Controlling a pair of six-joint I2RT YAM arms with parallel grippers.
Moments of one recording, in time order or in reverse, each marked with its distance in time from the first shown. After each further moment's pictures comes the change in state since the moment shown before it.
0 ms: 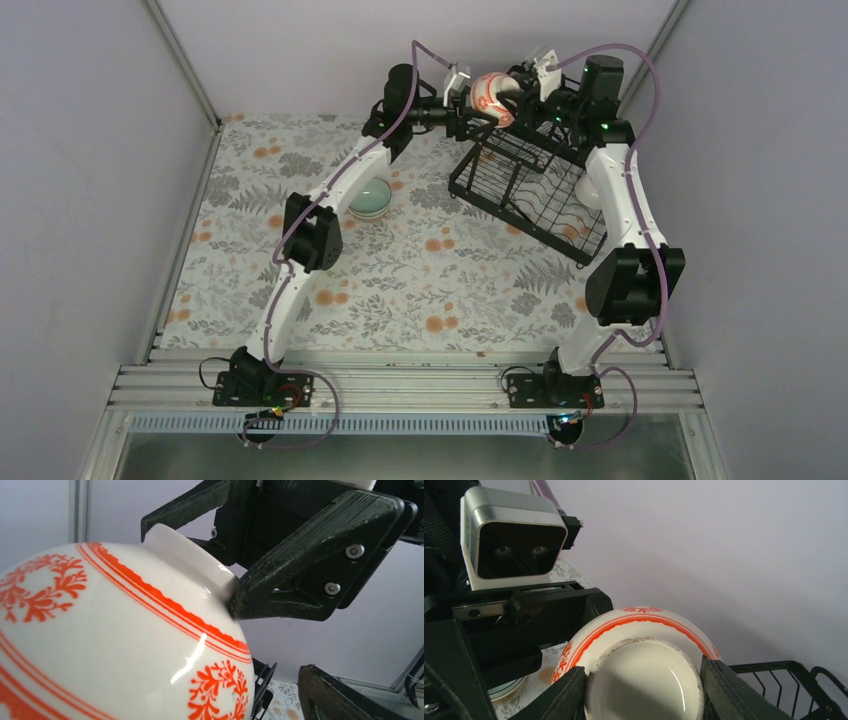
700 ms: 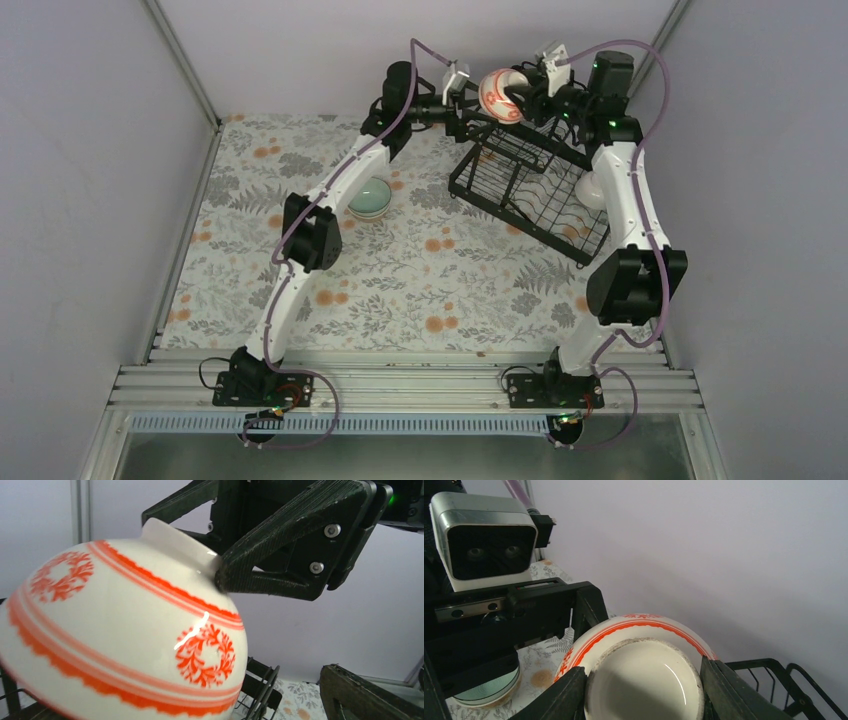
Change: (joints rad) left arm 0.007 0.000 0.023 -0.034 -0.016 0.076; right arm -0.034 0.000 0.031 -0.014 -0.011 0.010
